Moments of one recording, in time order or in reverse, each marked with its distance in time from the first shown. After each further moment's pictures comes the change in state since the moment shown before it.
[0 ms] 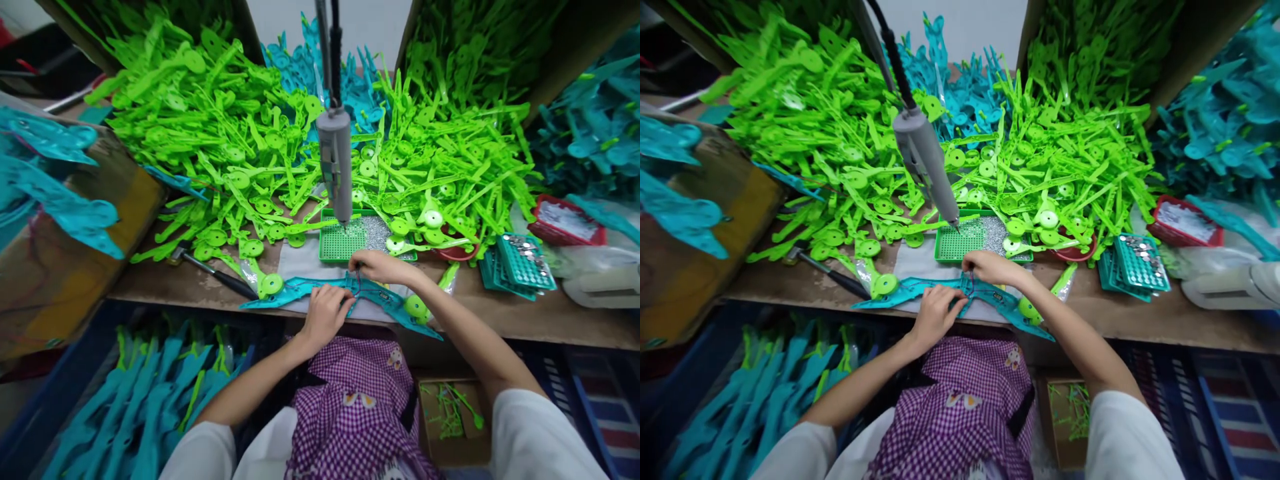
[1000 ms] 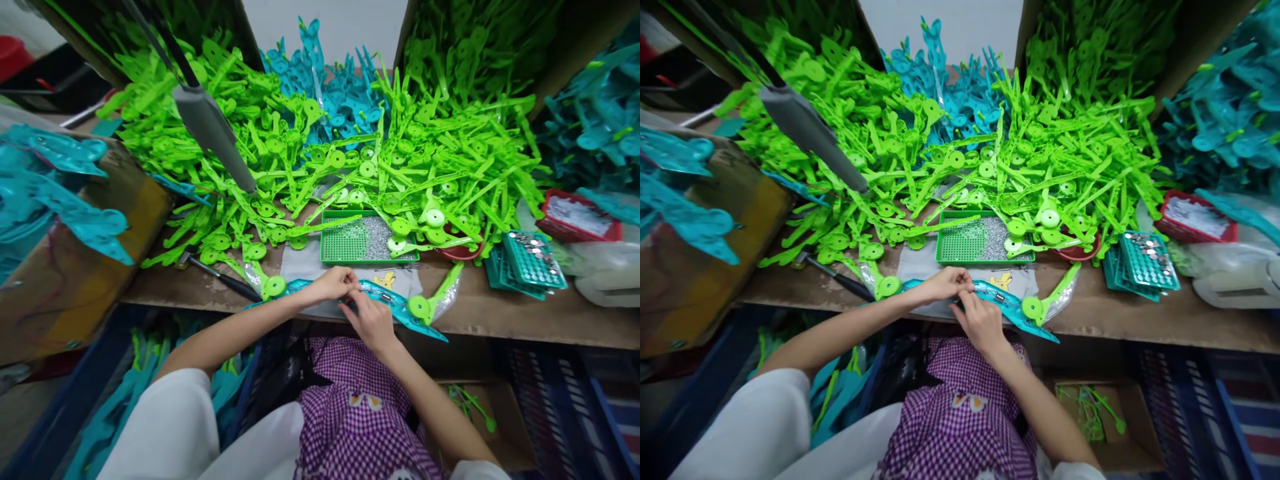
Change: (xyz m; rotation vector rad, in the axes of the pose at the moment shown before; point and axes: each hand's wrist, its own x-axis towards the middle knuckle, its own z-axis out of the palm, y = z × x) left_hand 0.076 -0.029 -0.002 -0.771 -0.580 -0.456; right_hand -0.042 -0.039 0.132 -0.312 0.711 0.203
